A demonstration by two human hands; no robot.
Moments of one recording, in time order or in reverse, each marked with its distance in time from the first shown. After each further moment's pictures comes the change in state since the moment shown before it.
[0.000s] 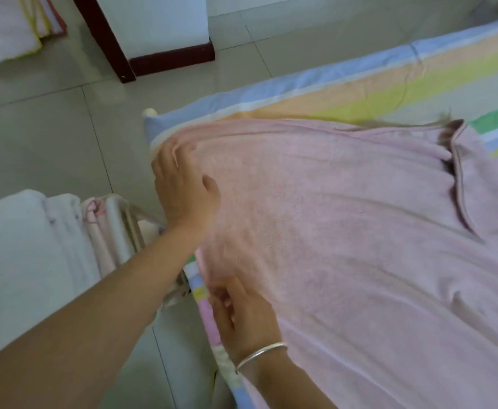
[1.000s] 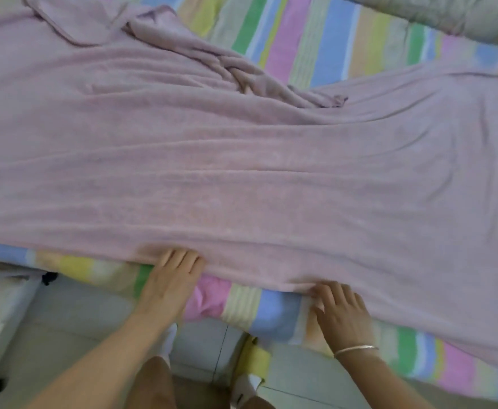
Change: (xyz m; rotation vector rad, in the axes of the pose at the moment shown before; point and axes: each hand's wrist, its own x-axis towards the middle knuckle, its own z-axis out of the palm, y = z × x) left_hand -0.558 0.028 -0.015 0.465 -0.771 1.520; right_hand -0.684 0.164 -0.026 -0.620 0.401 0.834
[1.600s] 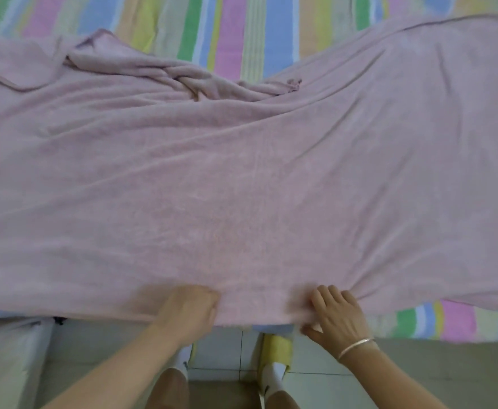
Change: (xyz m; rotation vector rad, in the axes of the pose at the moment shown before) left_hand 0.018 0.023 -0.024 -0.141 -0.383 0.244; right_hand -0.031 -0.010 0.006 -0.029 -0.137 0.002
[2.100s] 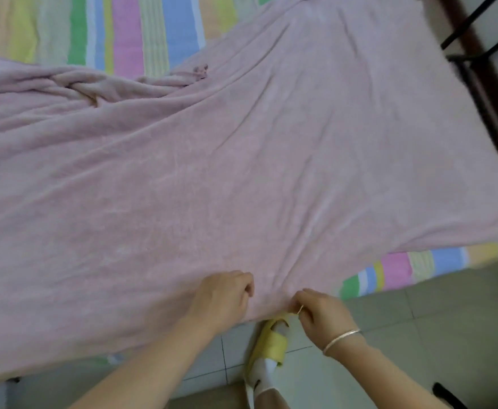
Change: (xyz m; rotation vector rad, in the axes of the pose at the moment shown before) left_hand 0.087 0.125 0.002 -0.259 0.037 0.178; right_hand -0.061 0.033 0.002 0.645 0.128 0.332
